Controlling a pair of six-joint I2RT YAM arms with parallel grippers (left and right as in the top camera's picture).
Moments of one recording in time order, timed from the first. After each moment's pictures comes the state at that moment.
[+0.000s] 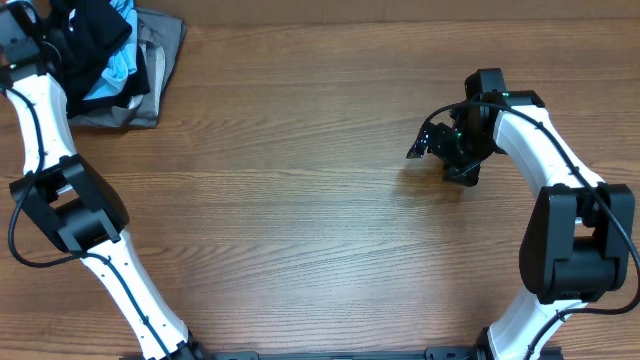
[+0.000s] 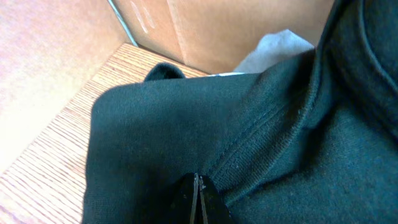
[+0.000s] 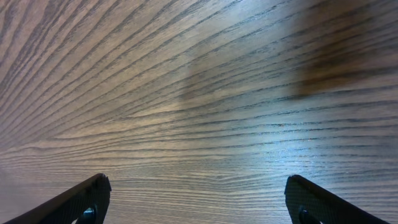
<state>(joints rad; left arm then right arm) 0.46 2.54 2.38 -0.46 -0.06 0.00 0.03 1.94 1.42 -0.98 -0.37 0.44</state>
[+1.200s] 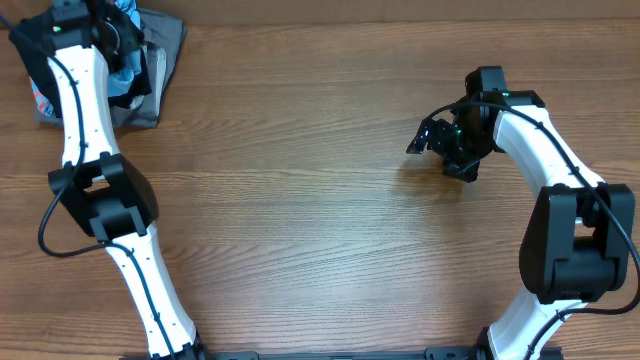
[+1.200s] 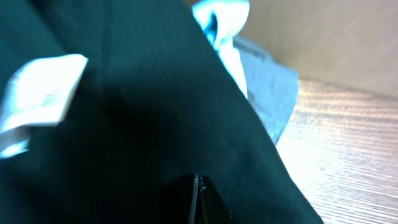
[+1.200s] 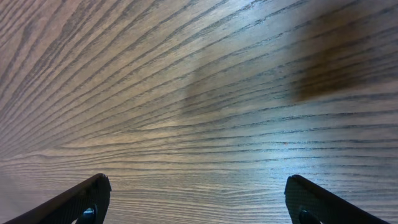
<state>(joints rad) 0.27 2.53 2.55 -0.88 0.04 -0.01 0.03 1.94 1.42 -0.93 -0.37 0.44</state>
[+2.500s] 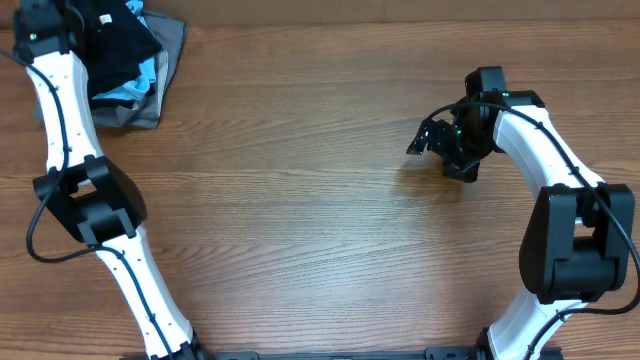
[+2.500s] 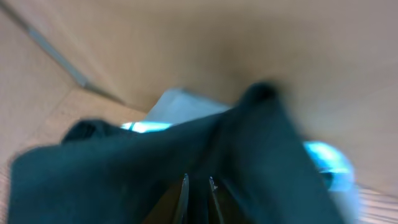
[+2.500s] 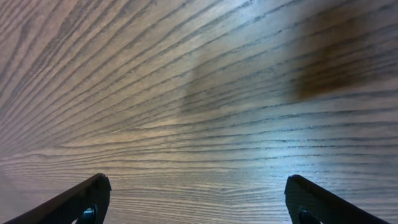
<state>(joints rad) 0.36 2.55 2.55 -0.56 -0.04 -0.02 0.03 1.94 1.42 -0.94 -0.37 0.44</state>
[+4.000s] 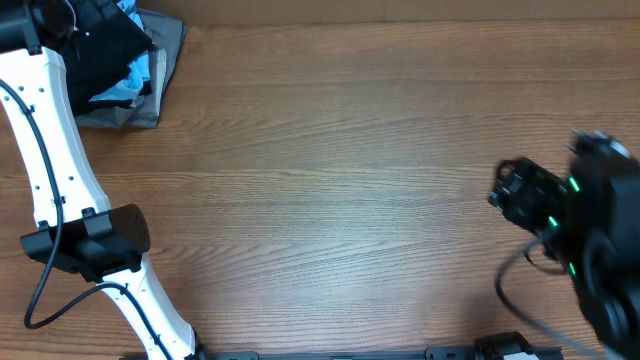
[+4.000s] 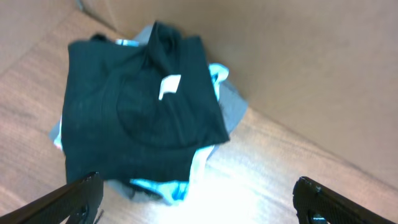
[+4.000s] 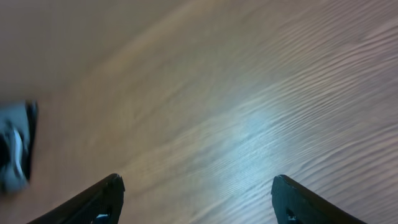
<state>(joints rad) 0.27 2.18 2.63 -1.20 -0.01 -0.31 0.17 0.93 1.41 -1.25 0.15 0.65</state>
